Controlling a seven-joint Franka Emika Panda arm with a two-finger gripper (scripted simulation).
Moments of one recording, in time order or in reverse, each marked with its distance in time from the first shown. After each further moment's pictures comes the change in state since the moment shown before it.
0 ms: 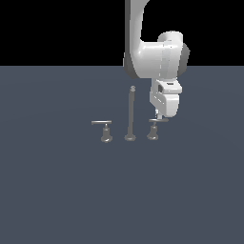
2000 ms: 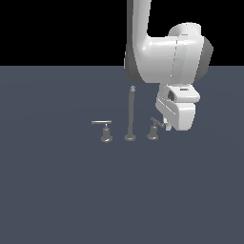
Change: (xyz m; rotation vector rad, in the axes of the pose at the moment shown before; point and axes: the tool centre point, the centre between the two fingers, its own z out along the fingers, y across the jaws) arm -0.001 0.091 0.000 0.005 0.010 0.025
